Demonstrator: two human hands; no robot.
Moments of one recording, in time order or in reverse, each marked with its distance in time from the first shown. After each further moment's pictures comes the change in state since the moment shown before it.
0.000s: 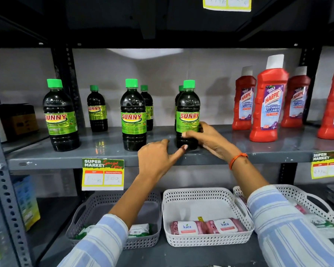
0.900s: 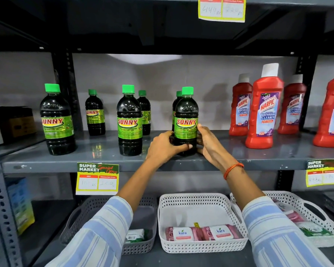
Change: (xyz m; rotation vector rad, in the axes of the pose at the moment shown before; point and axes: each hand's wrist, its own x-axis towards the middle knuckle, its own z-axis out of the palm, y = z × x) left_hand 0.045 0.019 0.004 -0.554 -0.324 -0.178; right_hand 0.006 0.000 0.001 0.316 0.214 0.123
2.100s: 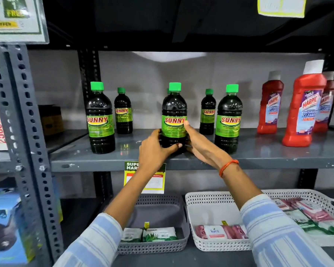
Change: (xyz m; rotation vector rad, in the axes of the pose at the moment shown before) left_hand -0.033 -0.086 -0.100 0.019 0.259 -0.019; right_hand 0.005 0.024 0.136 -0.118 -0.290 0.027
